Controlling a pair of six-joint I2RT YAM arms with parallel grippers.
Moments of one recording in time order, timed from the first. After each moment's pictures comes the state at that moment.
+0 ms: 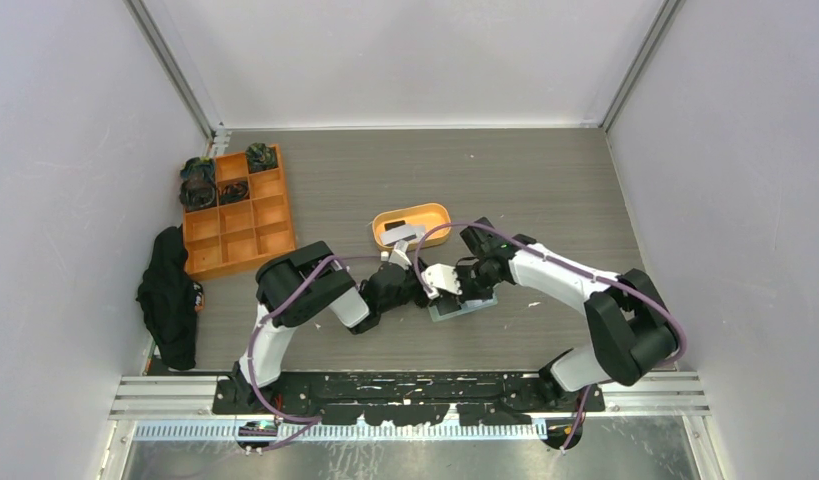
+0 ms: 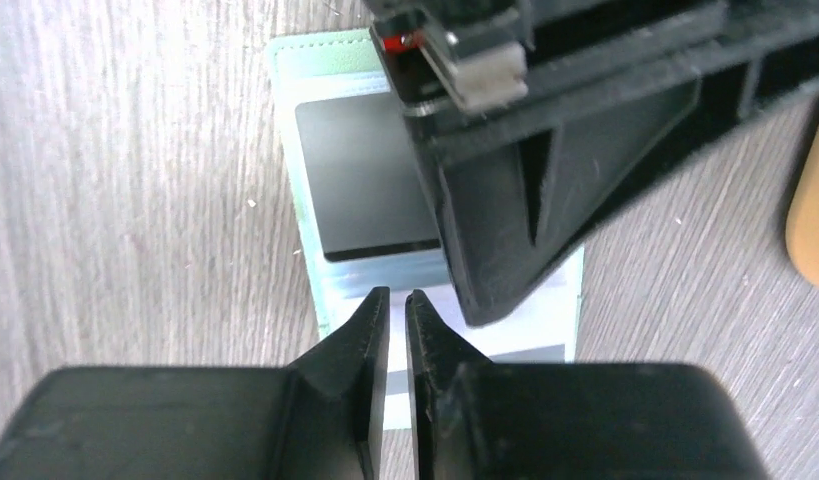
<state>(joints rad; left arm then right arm) -0.93 2.10 0.68 1.15 0.08 -1.51 0.57 1.46 0.79 -0.58 -0.37 -1.18</state>
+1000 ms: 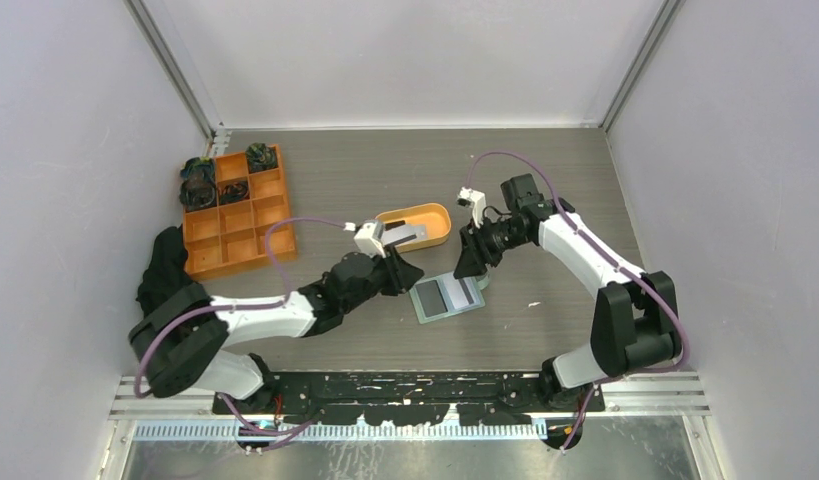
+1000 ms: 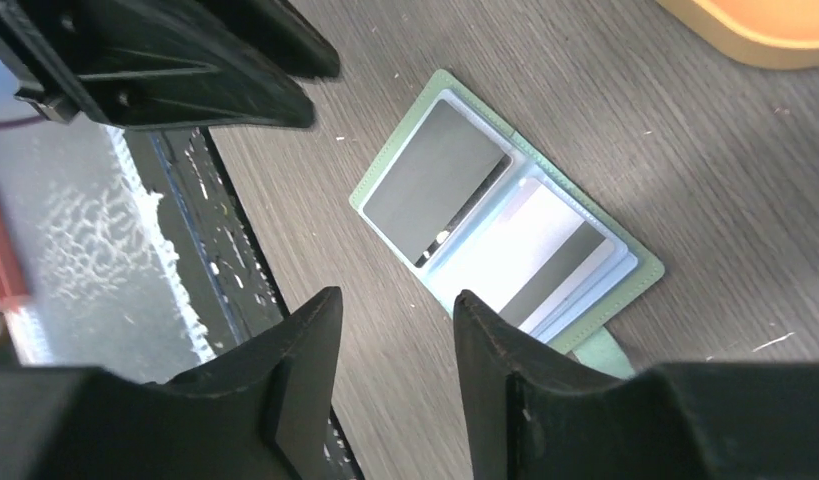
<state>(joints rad) -0.92 1.44 0.57 0.55 -0.12 -0.83 0.27 1.45 1.04 -0.76 -0.83 -0.42</state>
